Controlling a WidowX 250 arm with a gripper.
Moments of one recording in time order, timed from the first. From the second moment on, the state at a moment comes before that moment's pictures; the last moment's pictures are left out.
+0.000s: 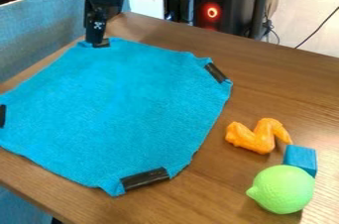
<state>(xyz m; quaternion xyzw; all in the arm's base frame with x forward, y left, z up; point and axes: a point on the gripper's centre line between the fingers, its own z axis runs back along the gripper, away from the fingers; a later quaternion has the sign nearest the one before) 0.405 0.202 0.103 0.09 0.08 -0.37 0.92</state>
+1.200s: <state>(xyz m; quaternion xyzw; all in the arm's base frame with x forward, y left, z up) 0.358 0.024 0.110 0.07 -0.03 -0.54 0.84</state>
